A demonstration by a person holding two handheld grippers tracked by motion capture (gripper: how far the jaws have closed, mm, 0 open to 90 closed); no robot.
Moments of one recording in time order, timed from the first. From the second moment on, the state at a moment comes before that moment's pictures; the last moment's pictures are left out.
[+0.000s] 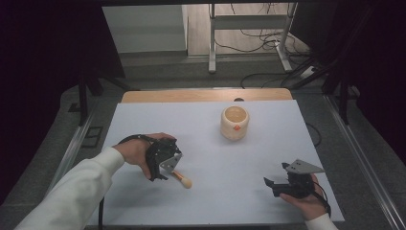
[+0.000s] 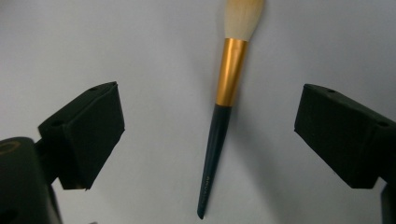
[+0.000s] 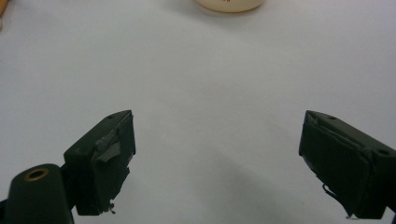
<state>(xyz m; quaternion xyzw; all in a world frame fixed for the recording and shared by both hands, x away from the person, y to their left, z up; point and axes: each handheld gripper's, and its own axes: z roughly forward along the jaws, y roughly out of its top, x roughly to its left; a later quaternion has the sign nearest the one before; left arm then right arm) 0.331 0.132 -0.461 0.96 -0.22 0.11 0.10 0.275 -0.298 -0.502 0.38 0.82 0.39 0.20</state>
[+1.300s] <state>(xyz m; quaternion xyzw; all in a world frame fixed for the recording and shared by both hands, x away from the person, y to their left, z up) 0.357 0.096 -0.502 0.97 -0.24 -0.03 0.05 0.276 -0.300 -0.503 0.38 0.82 0.39 0.20</state>
